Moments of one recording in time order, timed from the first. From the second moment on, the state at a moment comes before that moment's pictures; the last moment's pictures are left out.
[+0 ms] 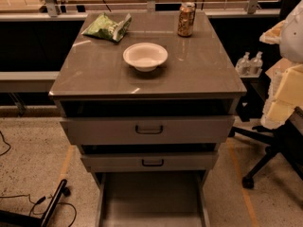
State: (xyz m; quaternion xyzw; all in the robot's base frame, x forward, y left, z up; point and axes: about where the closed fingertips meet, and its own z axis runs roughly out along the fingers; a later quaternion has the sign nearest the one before) arm 0.438 -0.214 0.988 -0.60 0.78 -0.05 0.18
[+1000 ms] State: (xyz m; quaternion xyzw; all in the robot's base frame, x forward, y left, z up) arm 0.502 -0.238 0.984 -0.51 0.81 -0.05 0.29
